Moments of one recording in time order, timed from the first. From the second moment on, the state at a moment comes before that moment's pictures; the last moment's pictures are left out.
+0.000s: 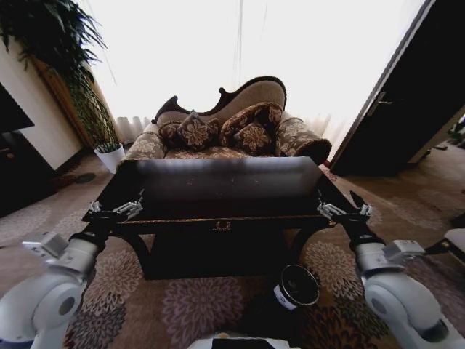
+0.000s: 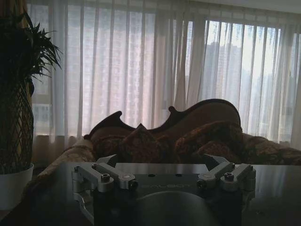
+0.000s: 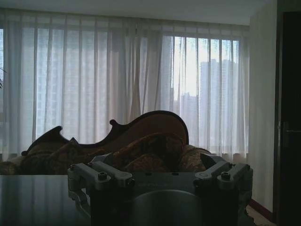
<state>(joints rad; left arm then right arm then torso) 1.53 -1.18 -0.99 -2.49 -0.68 0.48 -0.01 -1.65 0.90 0.88 2.38 0.71 -0.11 0.29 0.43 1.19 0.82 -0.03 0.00</state>
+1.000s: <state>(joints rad) 1.53 -1.17 -0.95 -2.46 -0.66 0.46 0.00 -1.64 0.91 0.86 2.34 0.70 -0.08 0.21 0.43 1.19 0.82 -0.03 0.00</state>
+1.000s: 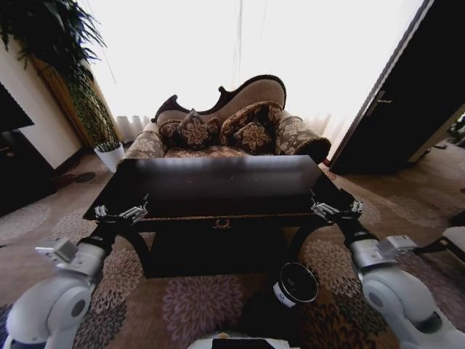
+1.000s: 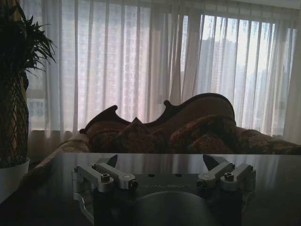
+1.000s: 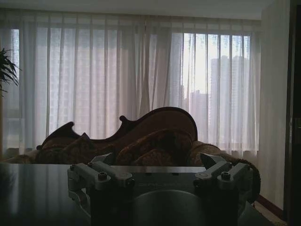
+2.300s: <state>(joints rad) 1.51 -1.15 -0.90 -2.44 -0.65 0.46 0.00 -1.69 0.94 0.88 2.35 0.67 -0.08 0.20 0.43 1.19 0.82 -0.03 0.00</state>
